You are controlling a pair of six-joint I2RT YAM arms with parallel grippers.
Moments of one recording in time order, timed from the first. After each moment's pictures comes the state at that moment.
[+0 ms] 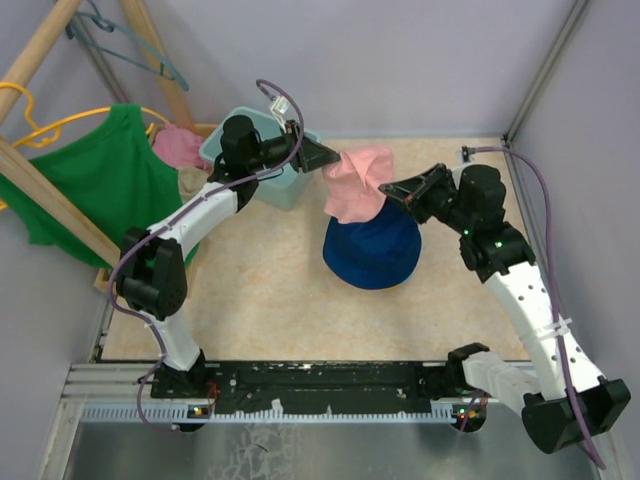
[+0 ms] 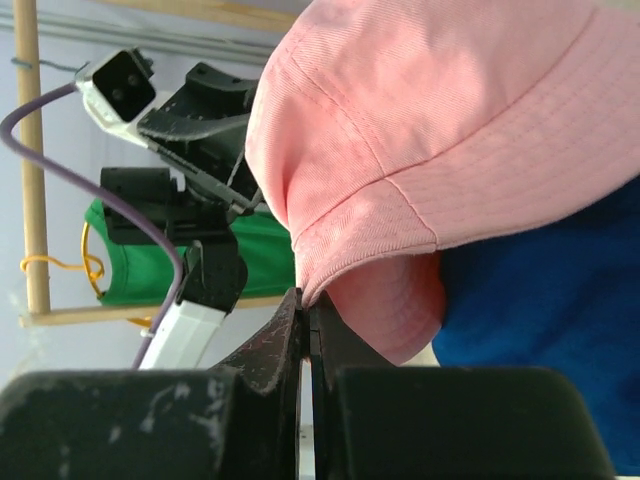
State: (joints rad) left arm -0.41 1.81 1.43 0.47 0.84 -0.66; right arm 0.31 0.99 1.09 -0.34 -0.31 1.18
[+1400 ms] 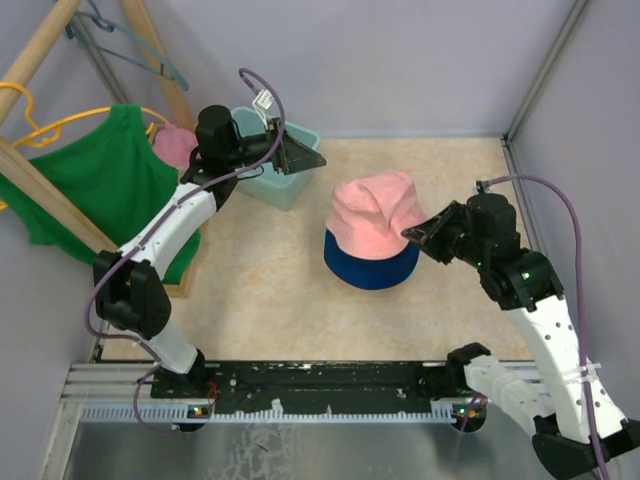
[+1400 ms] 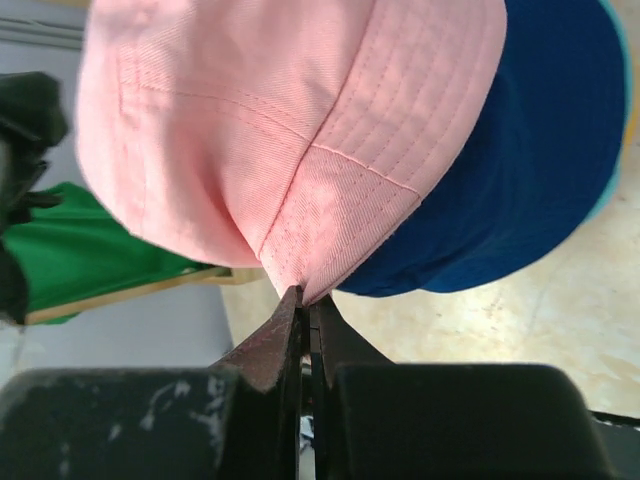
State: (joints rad) left arm -0.36 1.67 1.47 0.25 0.97 -0.66; right arm 0.37 0.83 1.15 -0.84 -0.09 1.05
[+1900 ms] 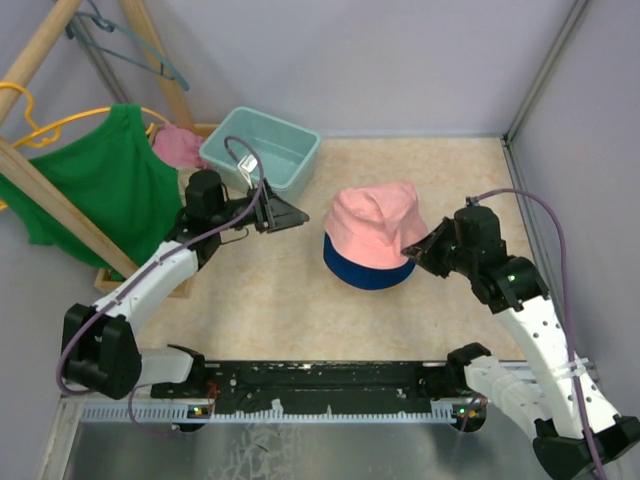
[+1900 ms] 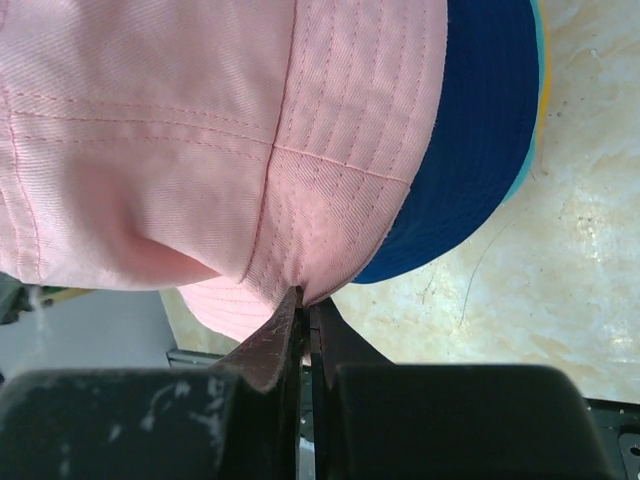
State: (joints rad) left arm -0.36 1.32 0.95 0.18 0.86 -0.85; right arm 0.37 0.81 0.99 -0.85 -0.07 0.99
